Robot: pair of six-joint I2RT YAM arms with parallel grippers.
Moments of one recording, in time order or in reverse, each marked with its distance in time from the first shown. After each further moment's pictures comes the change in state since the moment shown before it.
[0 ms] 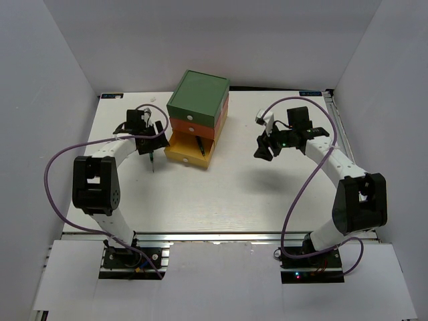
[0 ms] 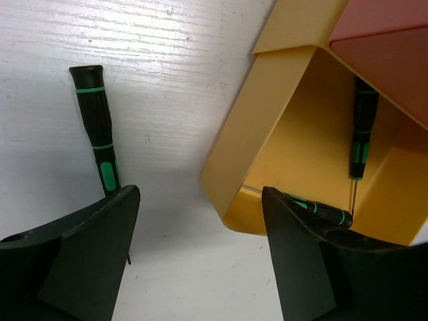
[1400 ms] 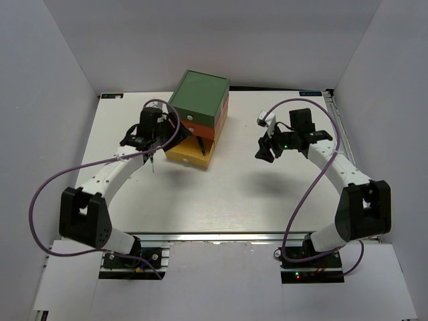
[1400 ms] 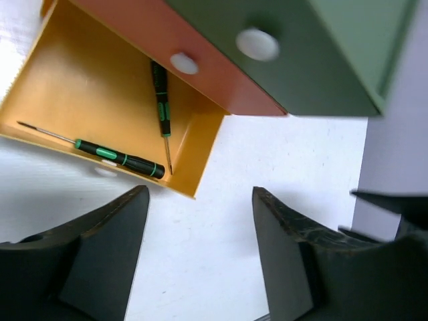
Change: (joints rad) left arm -0.257 -0.282 -0.043 0.027 -0.053 -0.455; right arm 0.000 -0.063 -0.043 0.007 0.011 -0.003
